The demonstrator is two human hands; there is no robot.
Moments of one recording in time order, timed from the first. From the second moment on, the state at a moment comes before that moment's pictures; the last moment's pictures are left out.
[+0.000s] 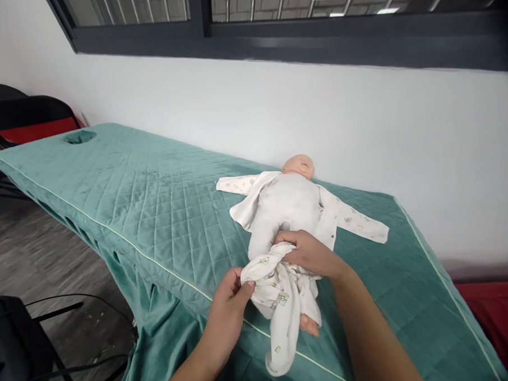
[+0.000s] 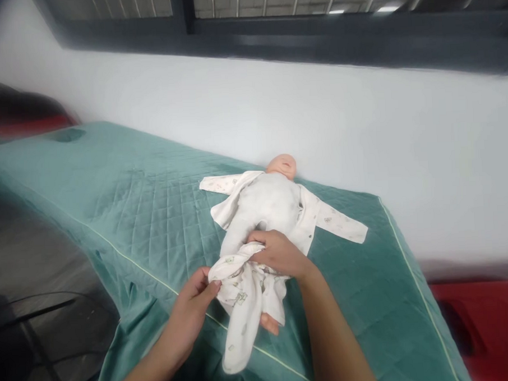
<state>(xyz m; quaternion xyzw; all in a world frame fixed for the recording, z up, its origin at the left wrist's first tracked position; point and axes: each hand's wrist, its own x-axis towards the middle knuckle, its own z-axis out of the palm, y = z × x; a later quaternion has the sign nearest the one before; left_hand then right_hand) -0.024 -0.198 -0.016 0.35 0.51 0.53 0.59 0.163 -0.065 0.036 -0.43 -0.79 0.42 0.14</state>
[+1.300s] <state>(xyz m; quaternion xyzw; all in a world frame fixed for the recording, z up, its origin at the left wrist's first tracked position) -0.042 -0.173 -0.024 0.45 0.50 0.46 0.58 0.163 -0.071 0.045 -0.39 -0.82 0.40 0.10</state>
